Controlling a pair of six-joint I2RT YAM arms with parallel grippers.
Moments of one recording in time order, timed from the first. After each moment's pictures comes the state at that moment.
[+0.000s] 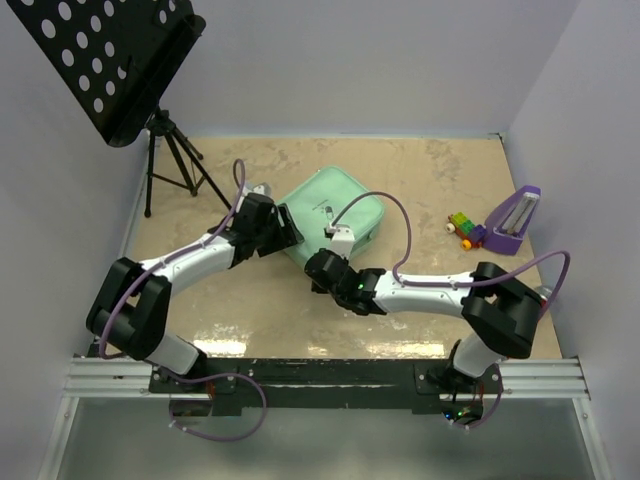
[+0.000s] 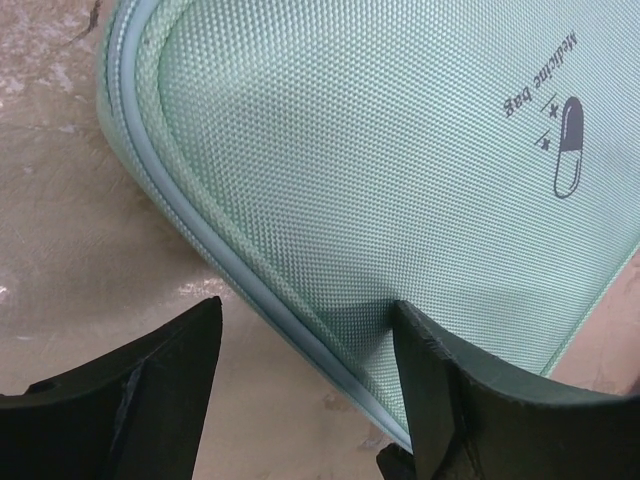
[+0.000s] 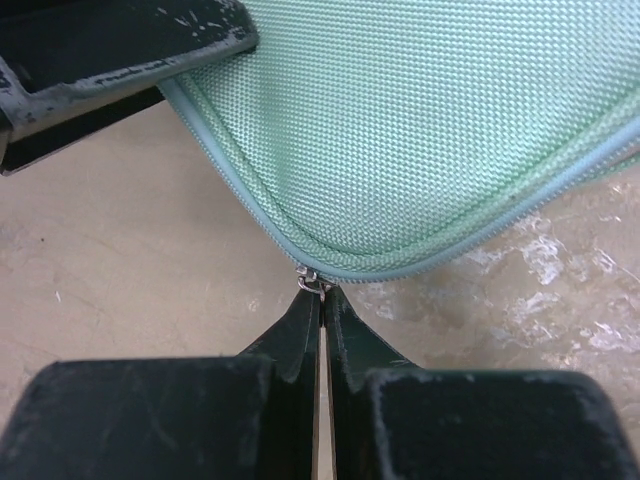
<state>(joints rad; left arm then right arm) -0.49 1.50 0.85 -0.14 -0.02 -0.77 1.10 1.61 0.89 -0.06 0.54 0.89</state>
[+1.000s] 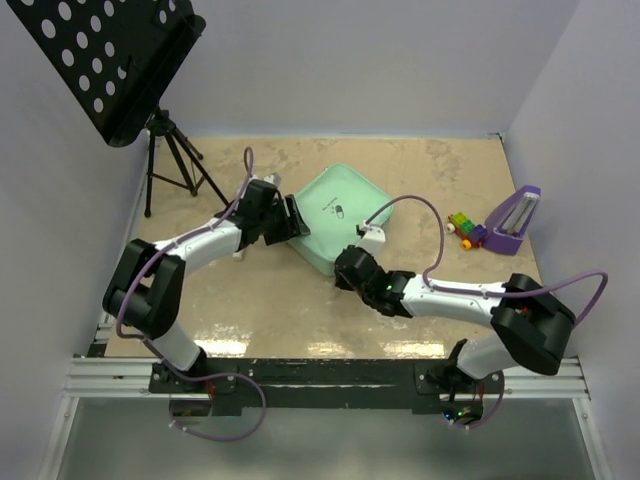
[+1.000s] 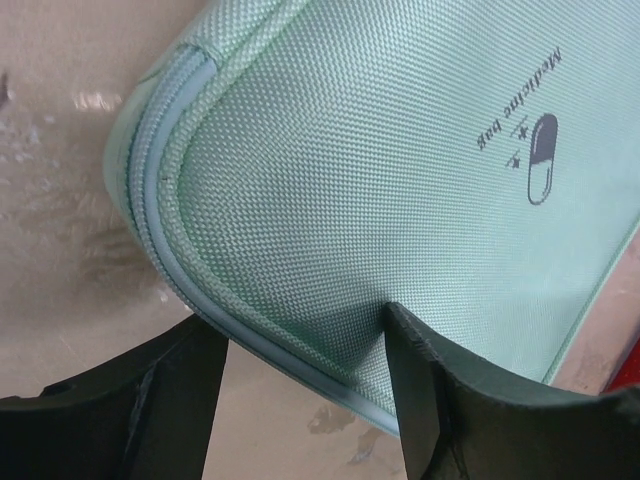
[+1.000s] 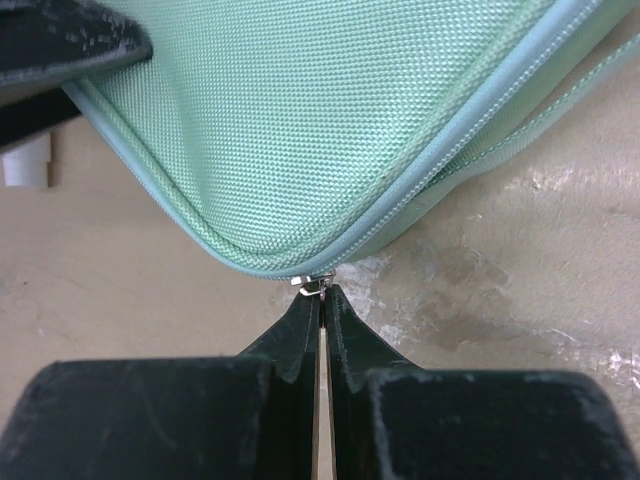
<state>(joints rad) -0.45 1.63 0.96 -0.11 0.12 -0.72 0.98 1.40 0.68 0.01 0.50 0.95</state>
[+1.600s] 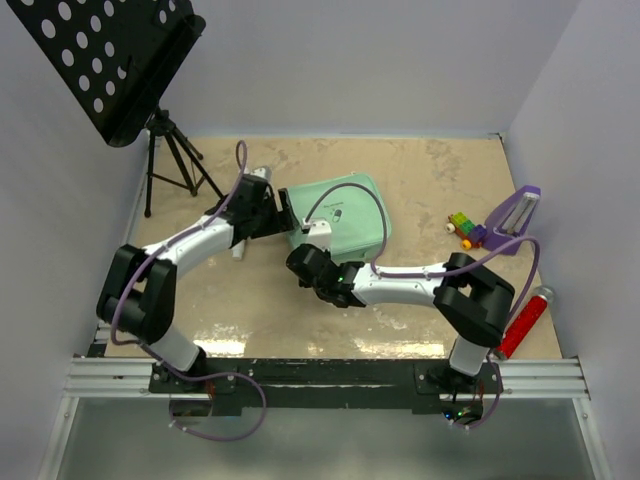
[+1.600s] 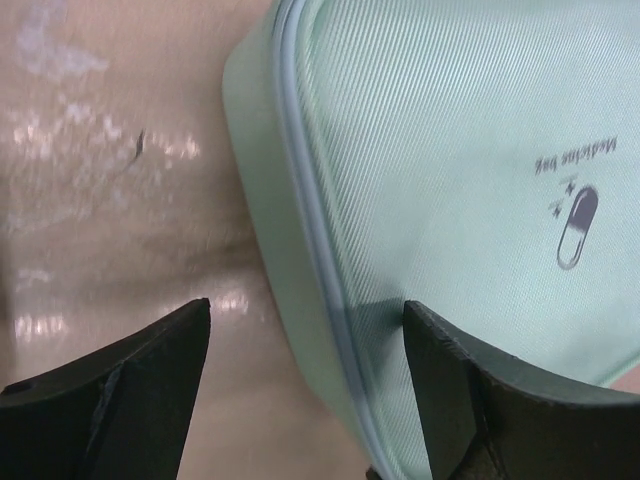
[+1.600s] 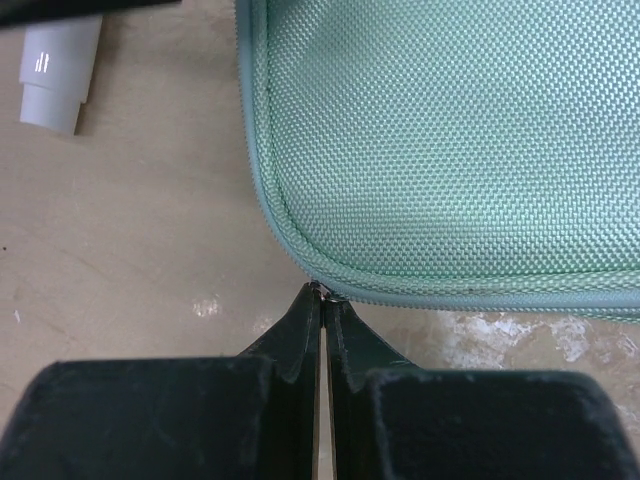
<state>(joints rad) -0.41 1.64 1.06 -0.20 0.06 -0.58 1.10 1.74 1.03 -0.06 0.58 0.74</state>
